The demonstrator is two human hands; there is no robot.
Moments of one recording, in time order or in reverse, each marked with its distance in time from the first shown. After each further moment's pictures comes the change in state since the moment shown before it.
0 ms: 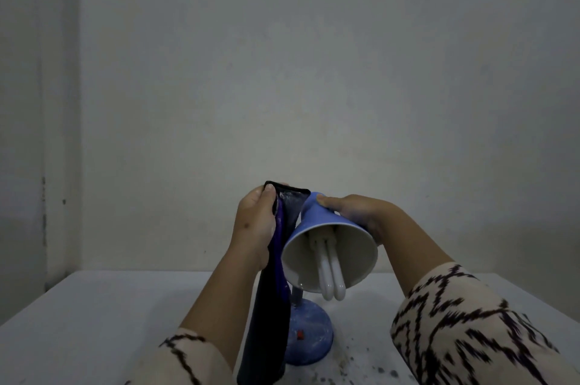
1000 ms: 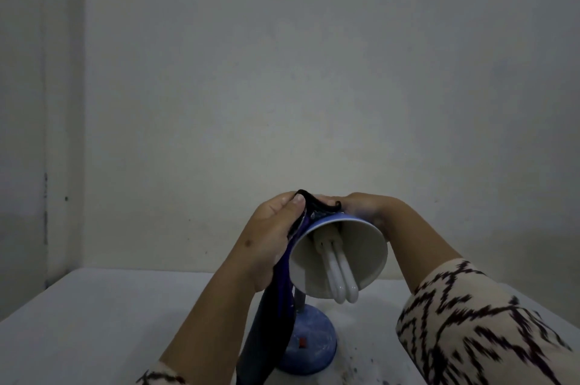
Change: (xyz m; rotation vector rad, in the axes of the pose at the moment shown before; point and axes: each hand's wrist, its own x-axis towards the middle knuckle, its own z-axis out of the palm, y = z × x) left_hand -0.020 0.005 -0.006 -0.032 -0.399 0.040; right_hand 0.000 -0.014 -0.006 -0.127 -0.100 -0.032
